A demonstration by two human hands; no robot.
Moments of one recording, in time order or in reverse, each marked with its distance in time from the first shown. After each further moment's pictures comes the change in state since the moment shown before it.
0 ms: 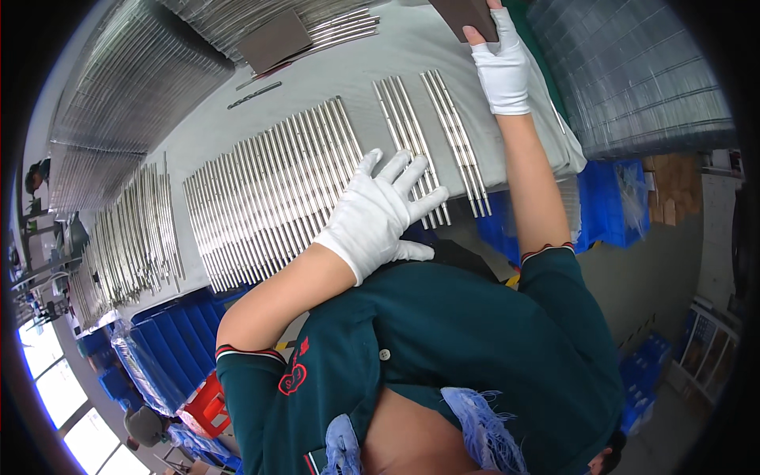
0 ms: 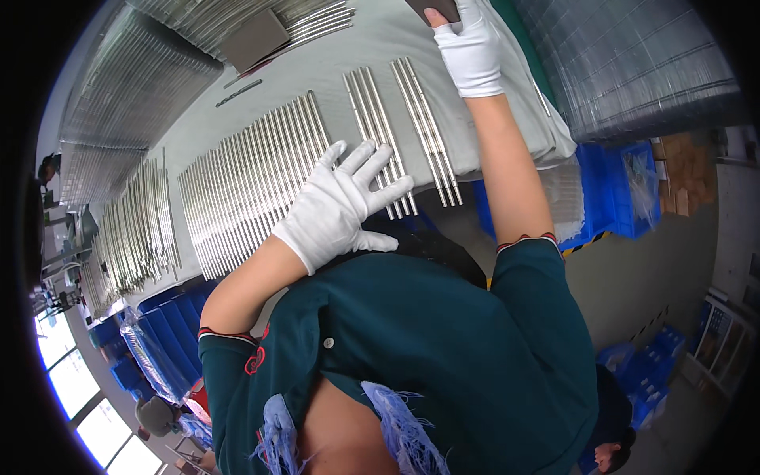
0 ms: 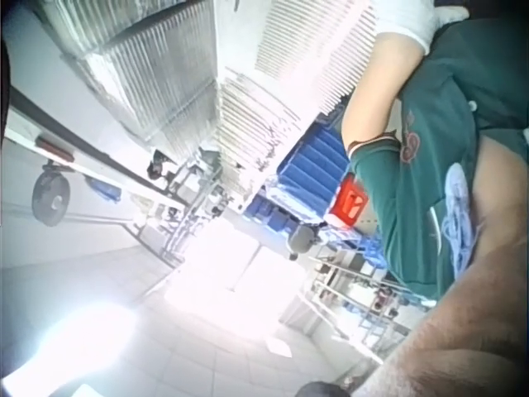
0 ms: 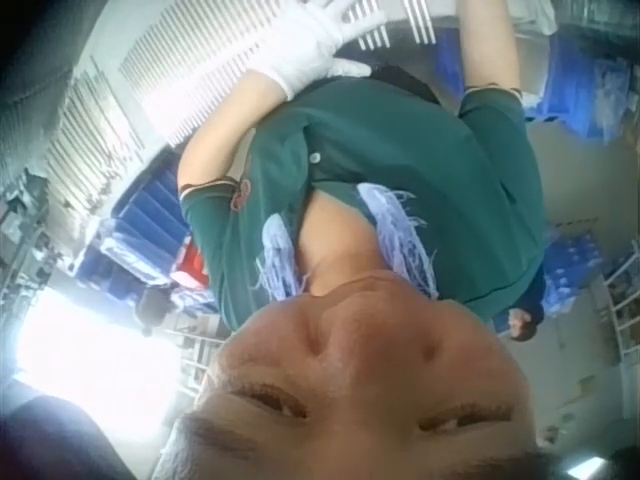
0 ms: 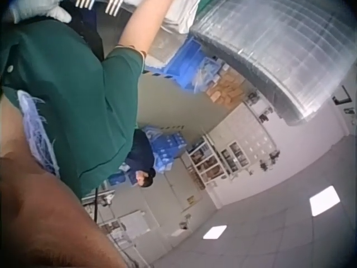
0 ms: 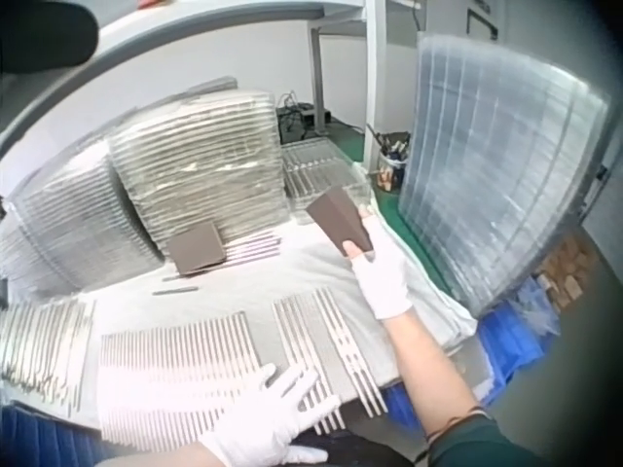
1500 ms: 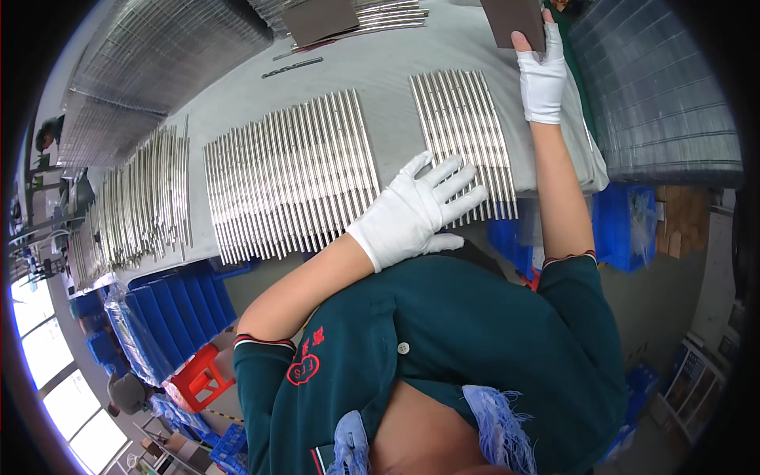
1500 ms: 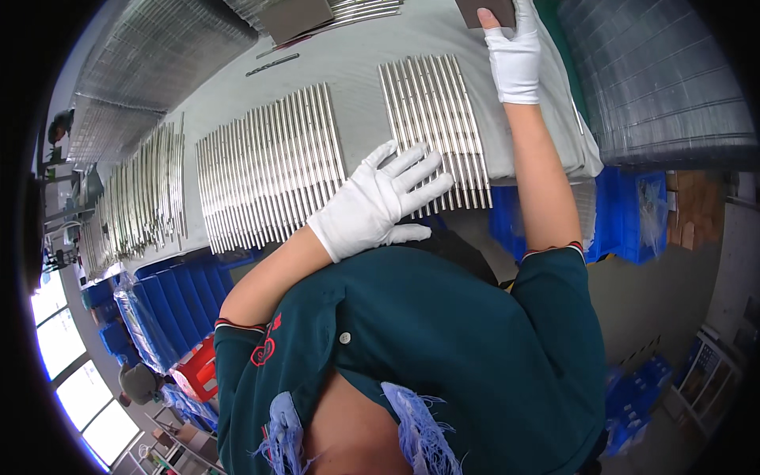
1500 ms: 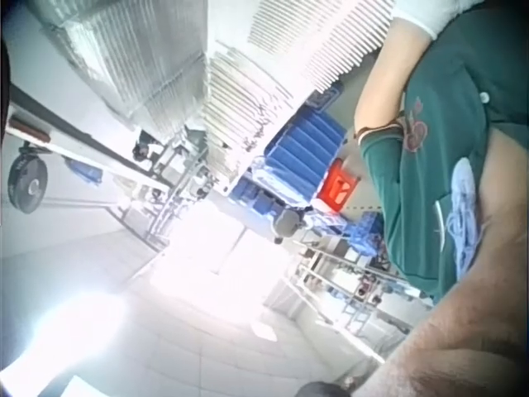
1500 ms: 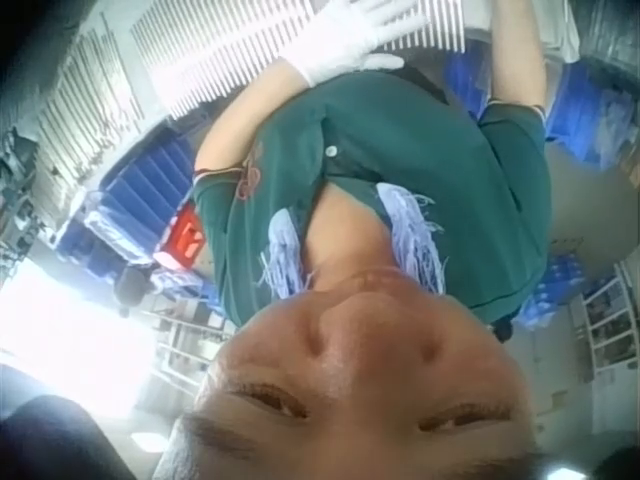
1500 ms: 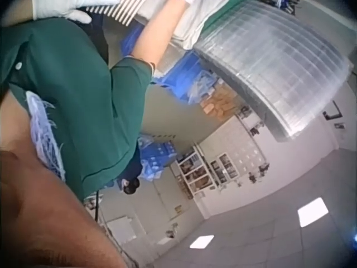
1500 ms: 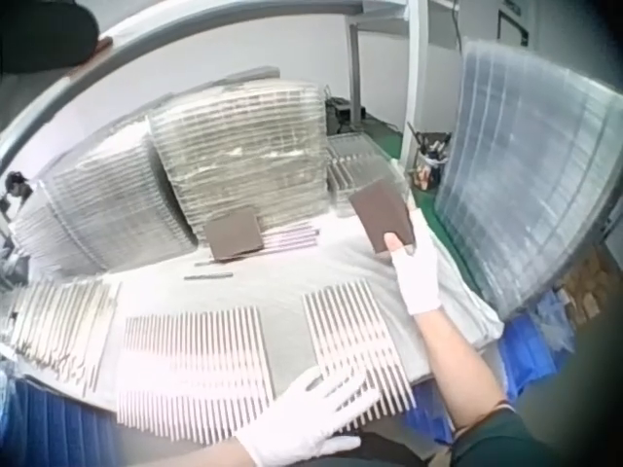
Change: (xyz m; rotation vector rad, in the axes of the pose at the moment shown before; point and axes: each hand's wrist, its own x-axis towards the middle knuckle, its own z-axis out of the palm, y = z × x) left_hand -0.009 0.004 0.034 -0.170 0.275 0.071; right_hand 0.000 0.023 0.016 0.317 0.039 0.010
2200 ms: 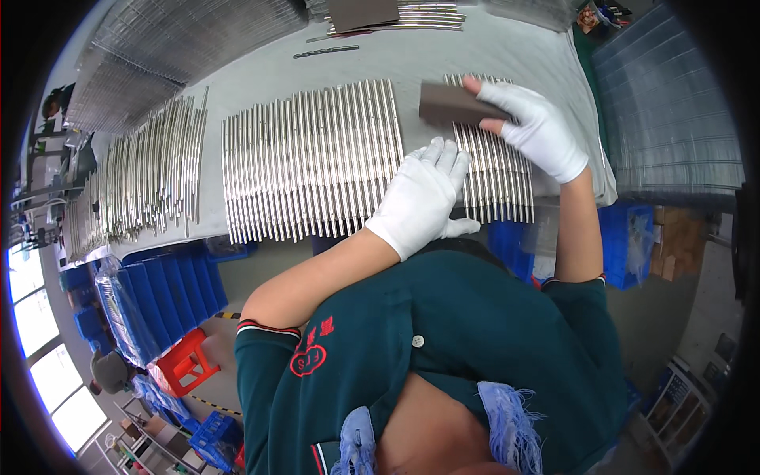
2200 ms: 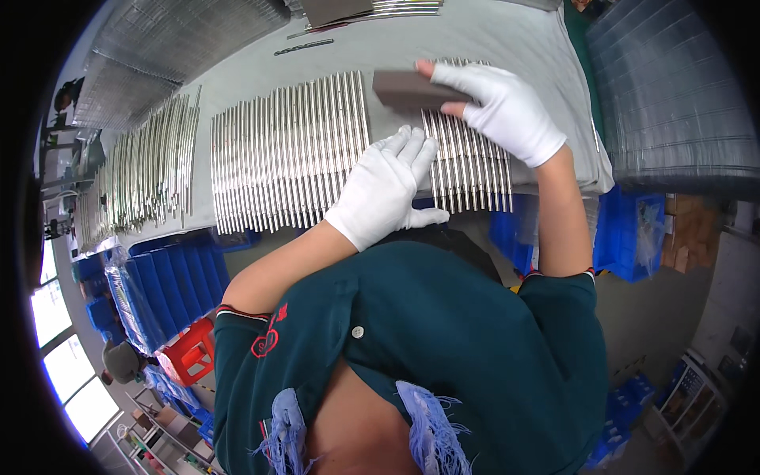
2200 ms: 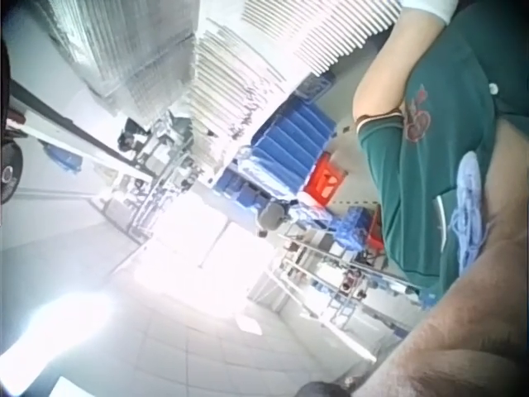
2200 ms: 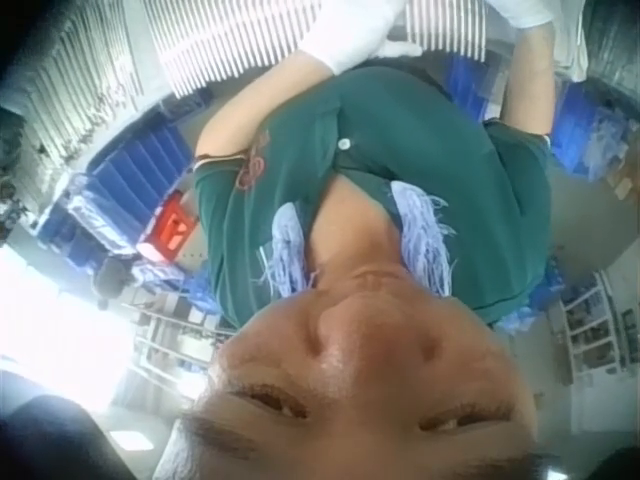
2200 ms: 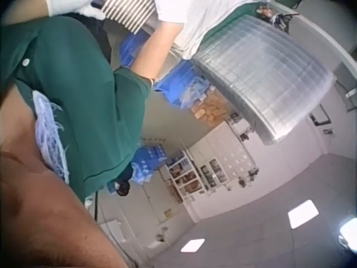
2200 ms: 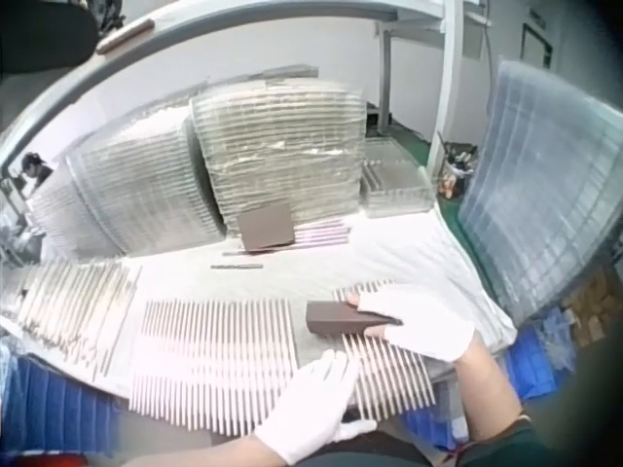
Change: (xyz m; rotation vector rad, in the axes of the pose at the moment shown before) left_hand -0.004 0.003 -0.007 0.169 0.125 -0.314; right_hand -0.026 -0.122 0.001 -0.309 -0.974 -0.181
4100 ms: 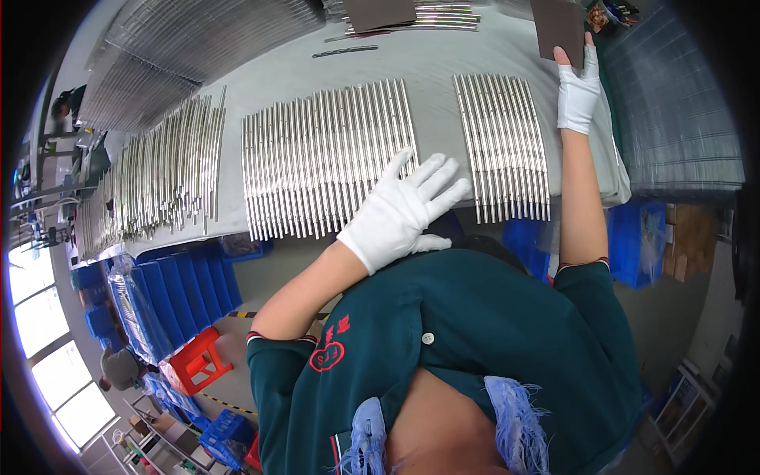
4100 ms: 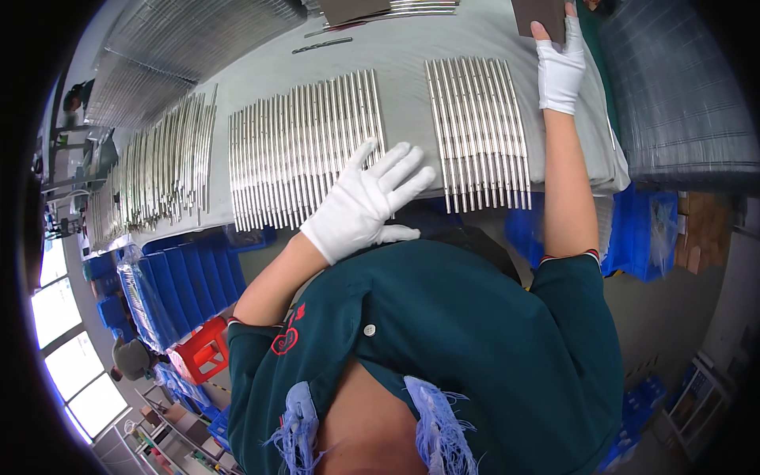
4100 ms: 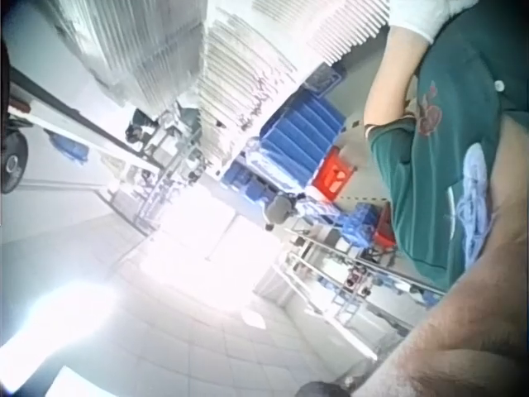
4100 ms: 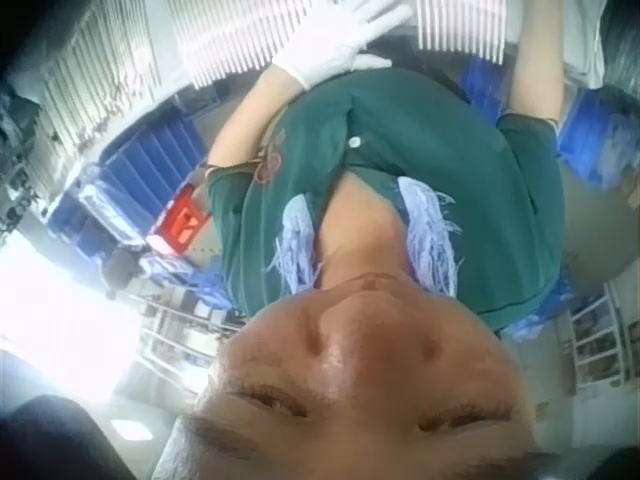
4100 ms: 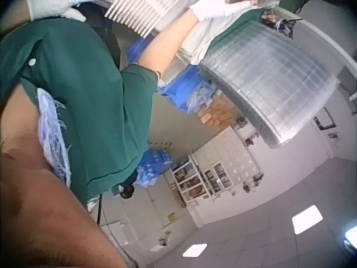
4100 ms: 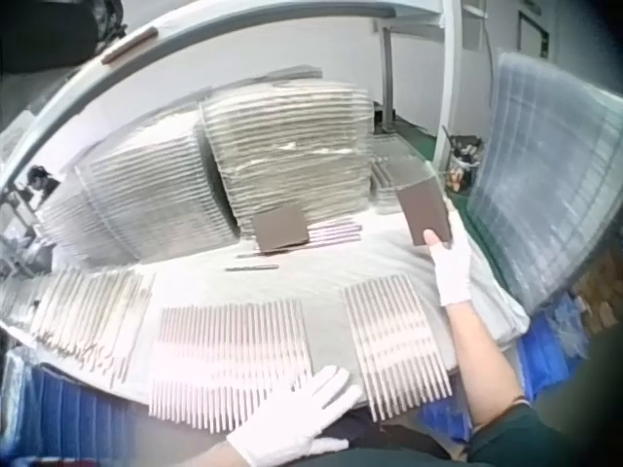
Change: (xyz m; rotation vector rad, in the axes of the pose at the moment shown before) left_hand -0.051 -0.029 -0.025 -0.032 -0.145 0.108; right_hand 0.014 0.126 0.022 0.292 0.998 0.283
